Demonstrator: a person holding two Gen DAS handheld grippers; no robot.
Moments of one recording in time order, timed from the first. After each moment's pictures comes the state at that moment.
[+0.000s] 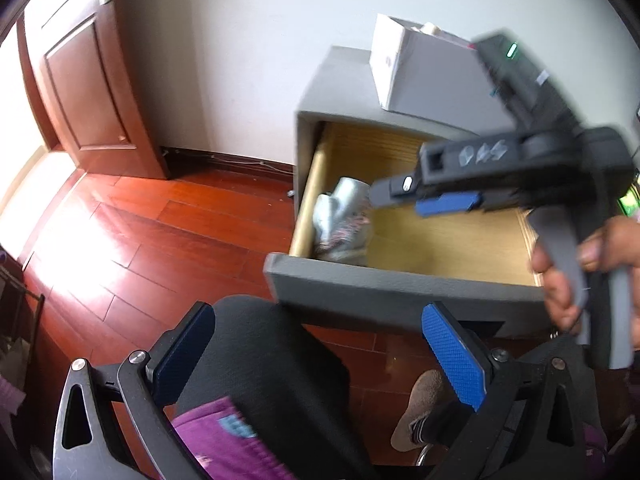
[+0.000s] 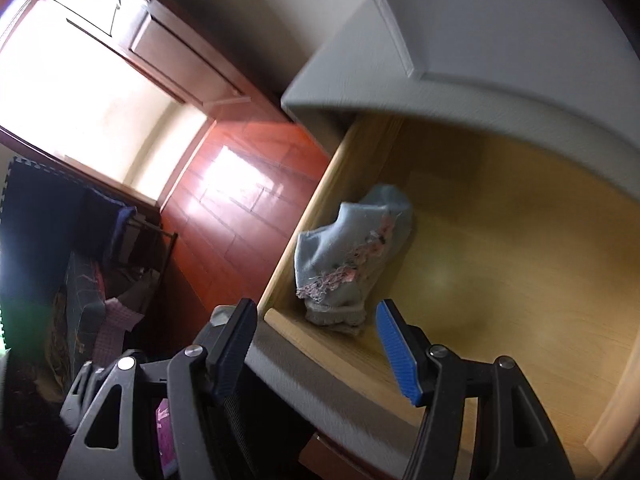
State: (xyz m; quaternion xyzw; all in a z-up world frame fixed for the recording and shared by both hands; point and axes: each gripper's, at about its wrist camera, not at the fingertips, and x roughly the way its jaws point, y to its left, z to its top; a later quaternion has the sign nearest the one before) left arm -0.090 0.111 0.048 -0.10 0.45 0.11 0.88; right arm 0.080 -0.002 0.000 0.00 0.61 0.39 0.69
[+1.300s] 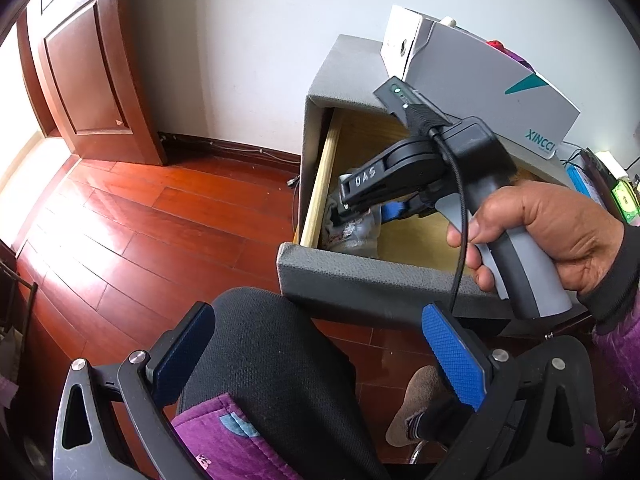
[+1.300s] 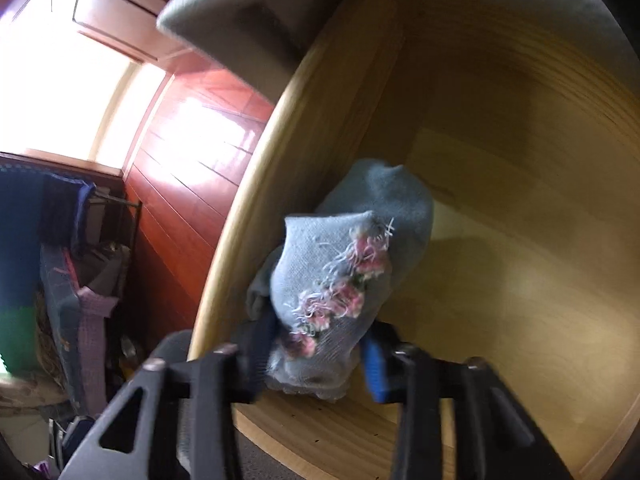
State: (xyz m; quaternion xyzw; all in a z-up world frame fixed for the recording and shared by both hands) left arm -0.086 0.122 0.032 -0.12 0.46 0.09 0.87; right arm 0.127 0.081 -0.103 -0.06 0.69 0.34 0.64
